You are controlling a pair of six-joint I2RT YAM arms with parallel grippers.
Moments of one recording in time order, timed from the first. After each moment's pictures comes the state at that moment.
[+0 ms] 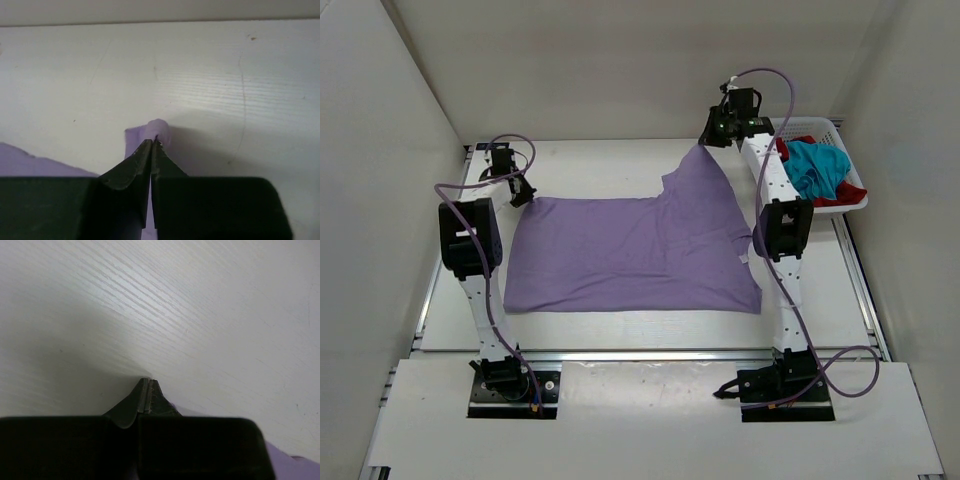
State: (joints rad) left arm 0.10 2.20 1.57 -0.22 -0.04 -0.50; right arm 0.14 2.60 2.65 -0.69 -0.27 0.29
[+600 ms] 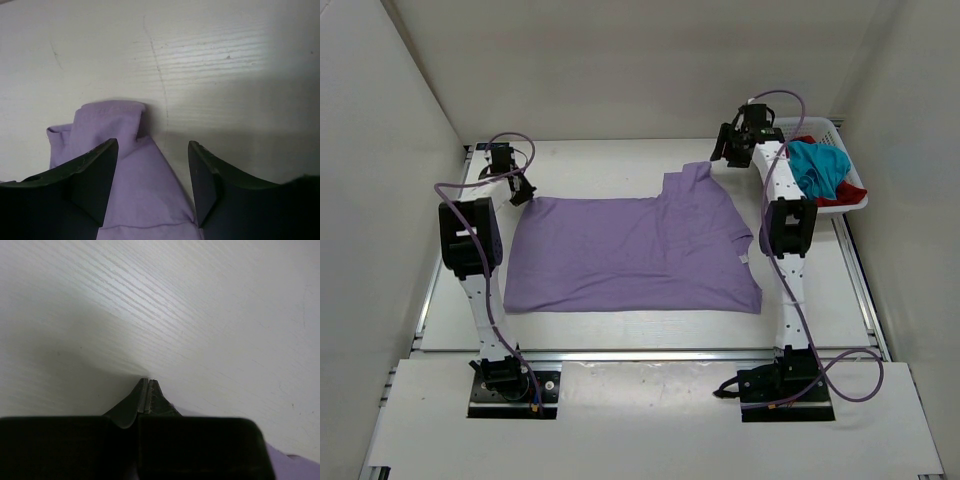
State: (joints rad) left arm 0.10 2.20 1.59 -0.24 -0.03 -0.49; right arm 0.06 2.69 2.65 -0.79 -0.22 0.30
